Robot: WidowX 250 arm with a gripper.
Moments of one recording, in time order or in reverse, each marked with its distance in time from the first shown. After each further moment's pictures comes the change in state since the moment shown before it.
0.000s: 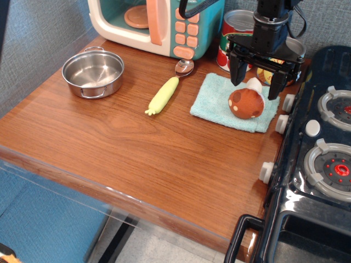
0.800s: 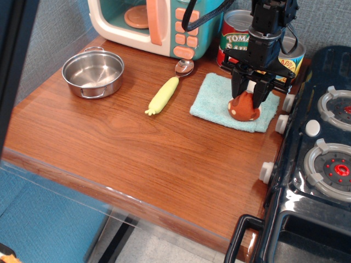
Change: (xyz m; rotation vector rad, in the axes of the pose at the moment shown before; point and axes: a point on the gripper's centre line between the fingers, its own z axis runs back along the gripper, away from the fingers) arm -0.008 0.008 -0.024 0.031 0.082 -0.015
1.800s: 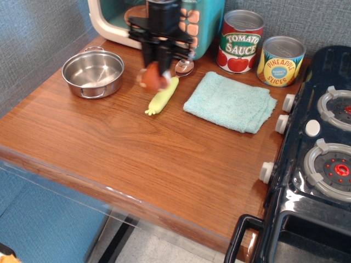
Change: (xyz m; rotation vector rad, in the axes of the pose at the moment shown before) arm -0.061 0.141 0.035 0.072 -0.012 0.156
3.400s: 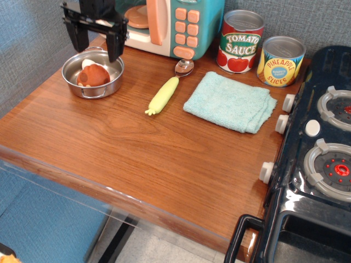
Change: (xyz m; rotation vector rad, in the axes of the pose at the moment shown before) arm -0.017 0.078 0.011 0.006 -0.006 0.105
